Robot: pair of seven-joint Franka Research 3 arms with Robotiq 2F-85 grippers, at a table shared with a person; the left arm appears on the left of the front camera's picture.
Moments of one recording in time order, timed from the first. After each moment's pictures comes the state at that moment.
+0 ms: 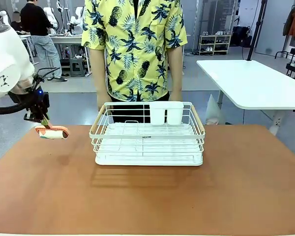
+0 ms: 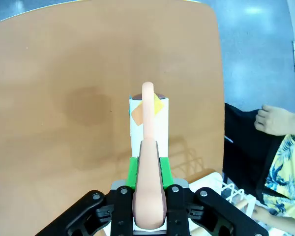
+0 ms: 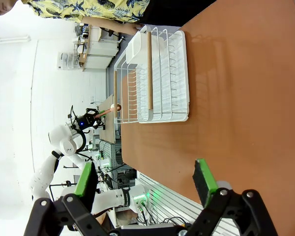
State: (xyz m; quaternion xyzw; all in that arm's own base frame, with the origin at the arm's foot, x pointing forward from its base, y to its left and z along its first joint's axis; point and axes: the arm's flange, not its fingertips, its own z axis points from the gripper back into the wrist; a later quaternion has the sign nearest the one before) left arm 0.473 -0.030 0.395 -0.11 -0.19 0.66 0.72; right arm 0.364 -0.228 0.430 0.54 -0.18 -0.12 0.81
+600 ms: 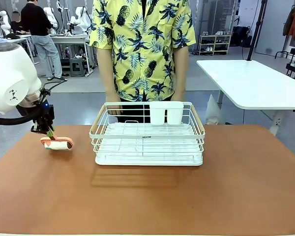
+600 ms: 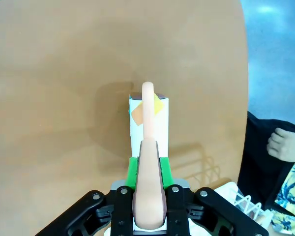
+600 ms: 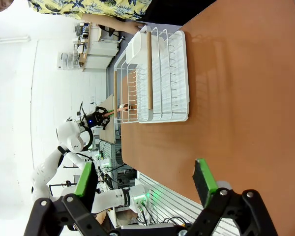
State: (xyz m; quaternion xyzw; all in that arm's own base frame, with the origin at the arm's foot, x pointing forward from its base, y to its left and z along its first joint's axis) left arm 0.487 -0.032 0.346 -0.11 -0.16 0.67 0.72; right arm 0.364 -0.228 0.430 0.54 -0.18 -0.12 0.81
